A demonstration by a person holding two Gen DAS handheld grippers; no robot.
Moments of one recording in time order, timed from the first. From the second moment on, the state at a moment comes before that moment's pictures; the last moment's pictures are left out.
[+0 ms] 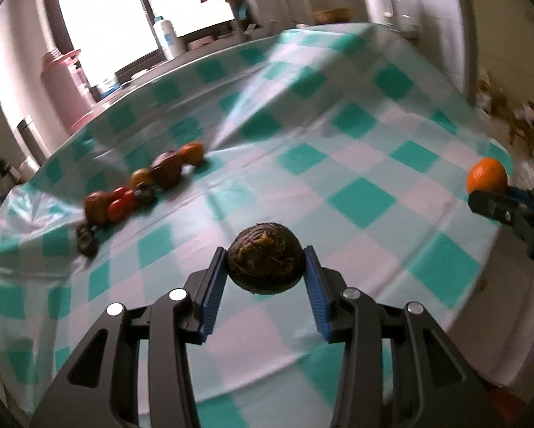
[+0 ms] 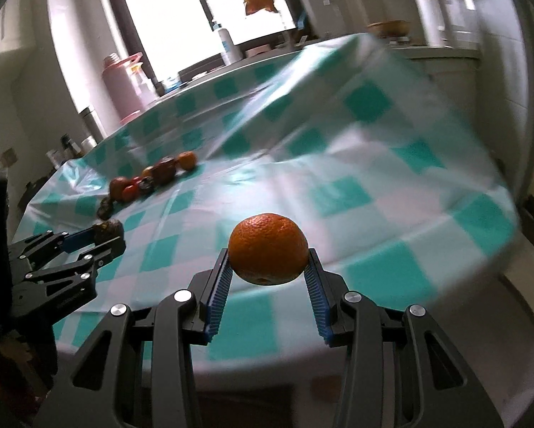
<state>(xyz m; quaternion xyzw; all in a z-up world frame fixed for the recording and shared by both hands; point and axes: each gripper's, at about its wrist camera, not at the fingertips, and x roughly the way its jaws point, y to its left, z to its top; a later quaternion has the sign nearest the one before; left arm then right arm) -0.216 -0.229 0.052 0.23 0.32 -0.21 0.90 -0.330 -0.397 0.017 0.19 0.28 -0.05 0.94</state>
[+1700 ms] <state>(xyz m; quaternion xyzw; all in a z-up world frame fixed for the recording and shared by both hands) -0.342 -0.451 -0.176 0.49 0.42 -0.43 0.63 -0.366 -0.531 -0.175 0.17 0.55 -0.26 0.78</state>
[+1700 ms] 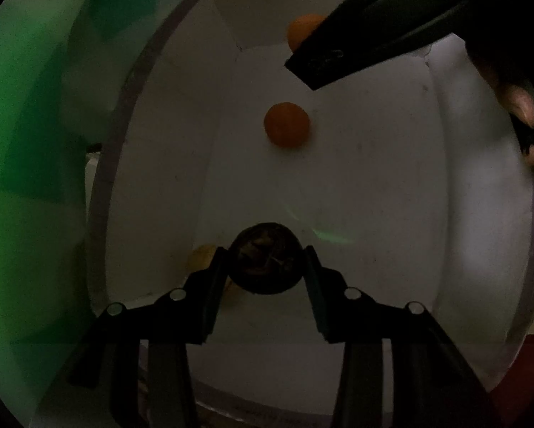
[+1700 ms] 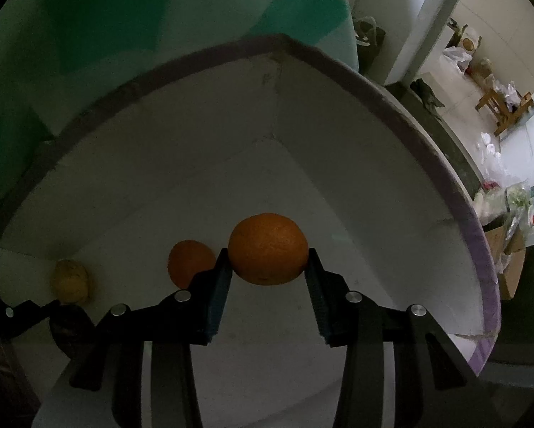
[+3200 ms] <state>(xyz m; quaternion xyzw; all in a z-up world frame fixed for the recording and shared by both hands) -0.158 -0.103 0.059 0.12 0.28 -0.19 0.93 -0.219 -0.289 0.036 0.04 0.35 -0.02 0.94</state>
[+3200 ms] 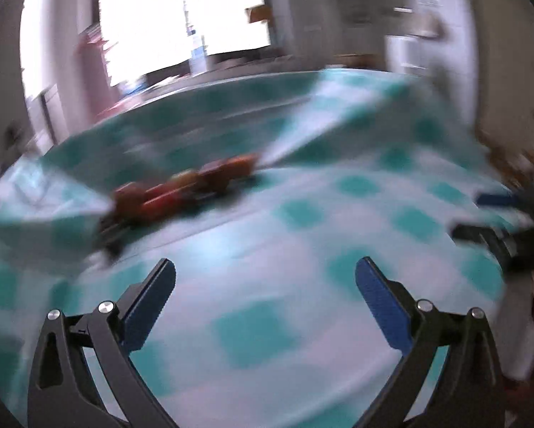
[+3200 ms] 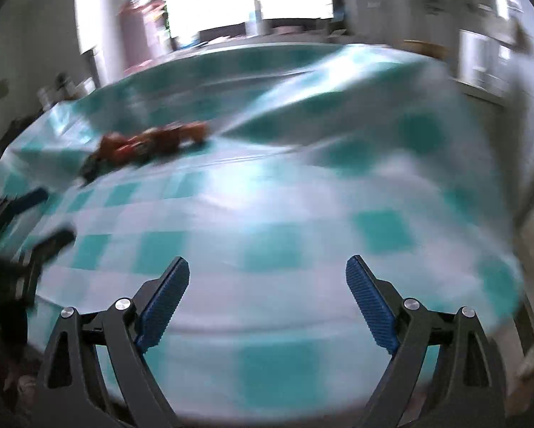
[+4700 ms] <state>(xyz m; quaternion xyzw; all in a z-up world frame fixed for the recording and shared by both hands) 0.012 0.054 0.011 -0.08 0.42 0.00 0.90 0.066 -0.245 0.008 0.04 0.43 0.02 0.90</state>
